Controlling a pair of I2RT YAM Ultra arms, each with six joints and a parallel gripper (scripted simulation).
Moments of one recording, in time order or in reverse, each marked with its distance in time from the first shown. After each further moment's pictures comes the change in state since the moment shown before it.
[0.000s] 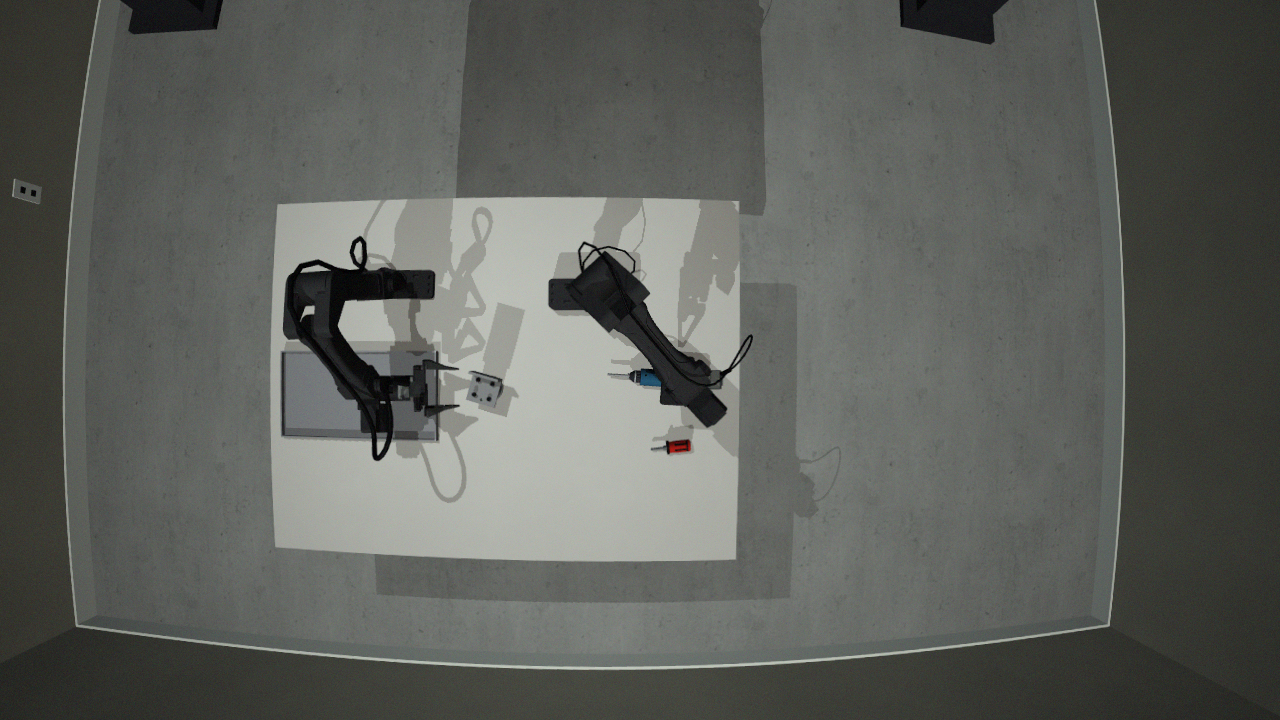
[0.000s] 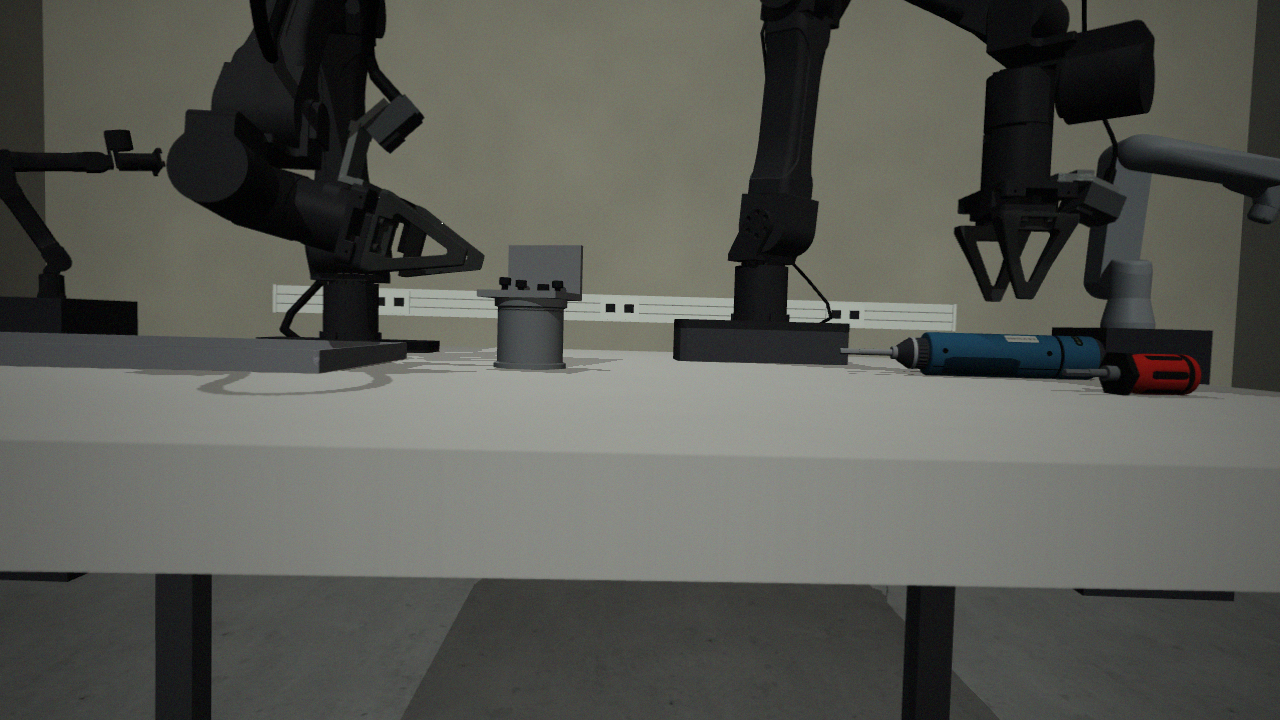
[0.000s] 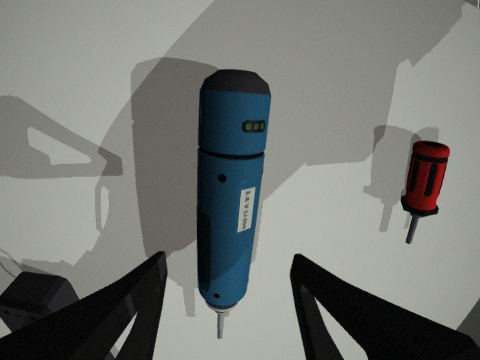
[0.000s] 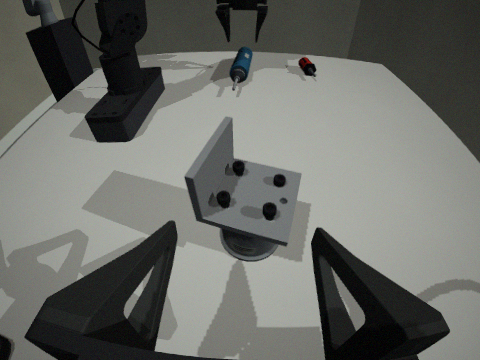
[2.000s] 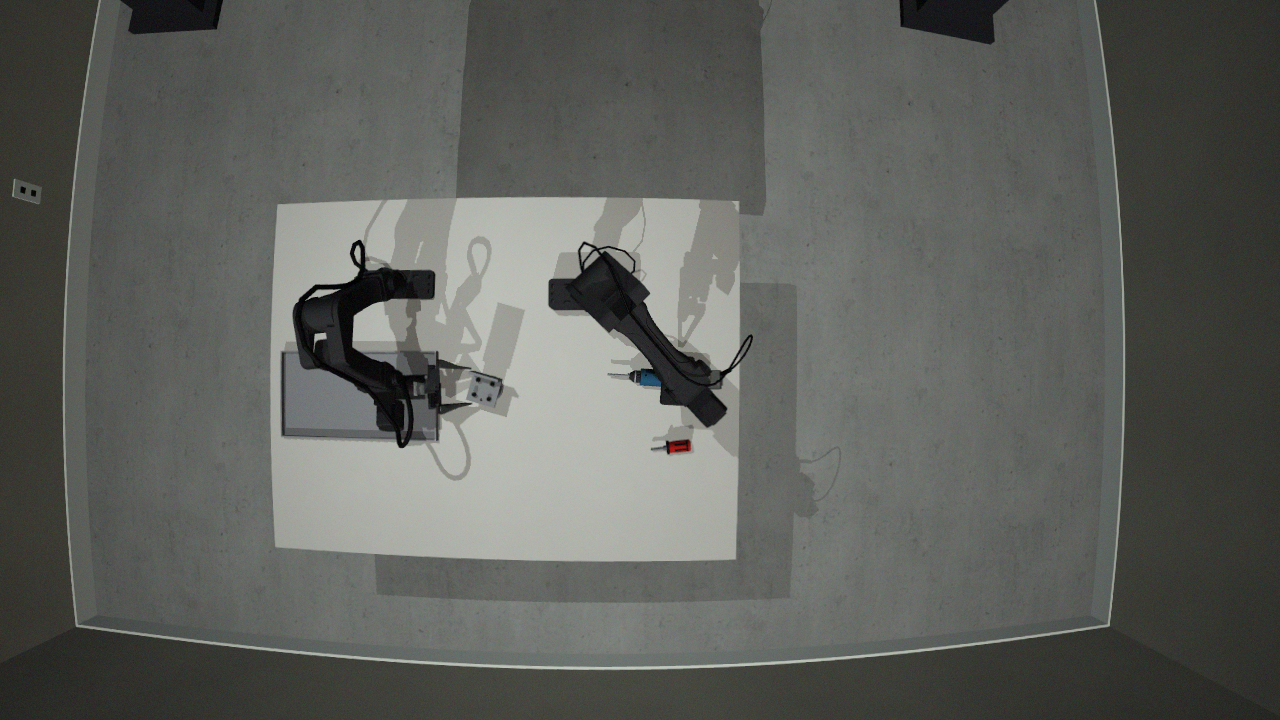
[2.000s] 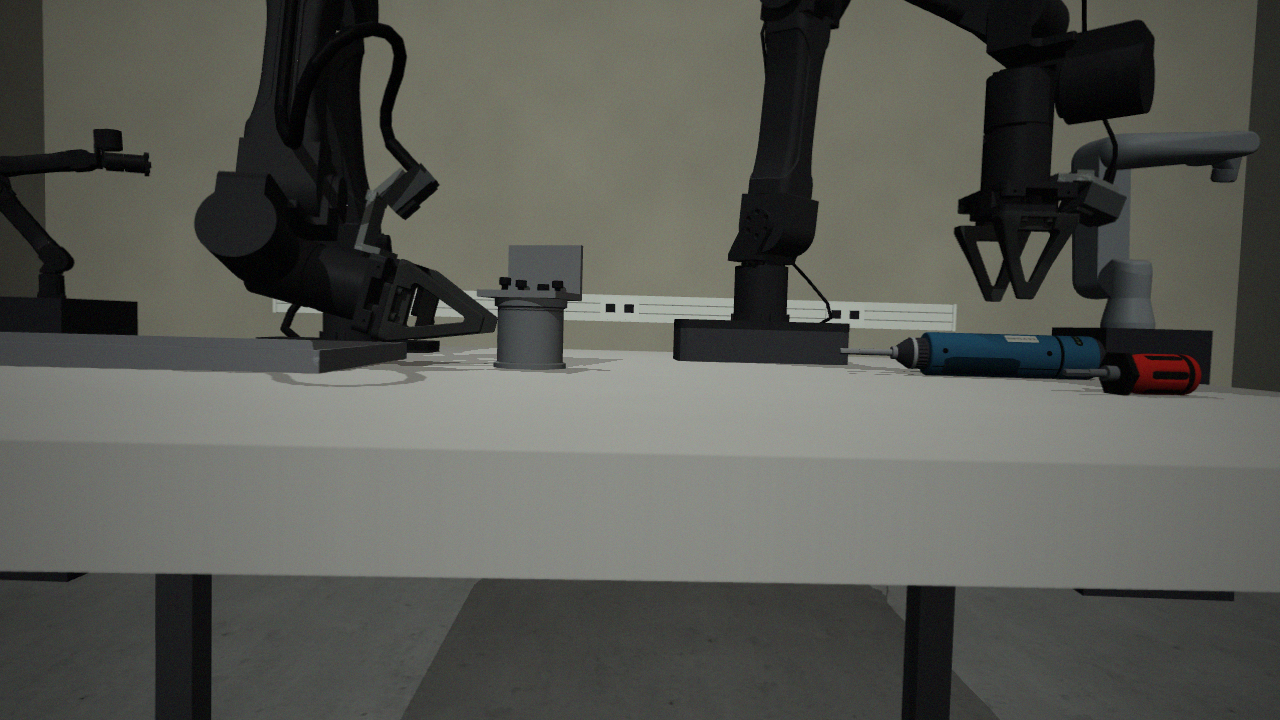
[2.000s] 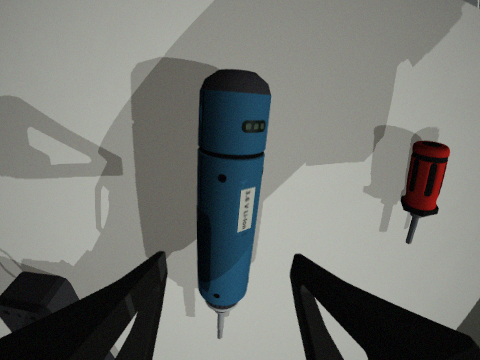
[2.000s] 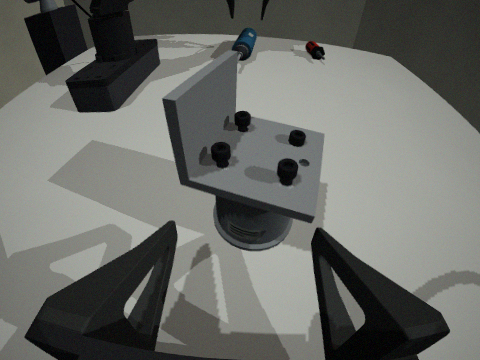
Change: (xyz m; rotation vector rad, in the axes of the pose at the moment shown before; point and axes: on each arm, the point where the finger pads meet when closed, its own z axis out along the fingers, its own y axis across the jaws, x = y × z) left arm 0.000 0.000 0.000 0.000 0.000 0.000; right arm 0.051 -0.001 0.028 -0.006 -0.006 -0.041
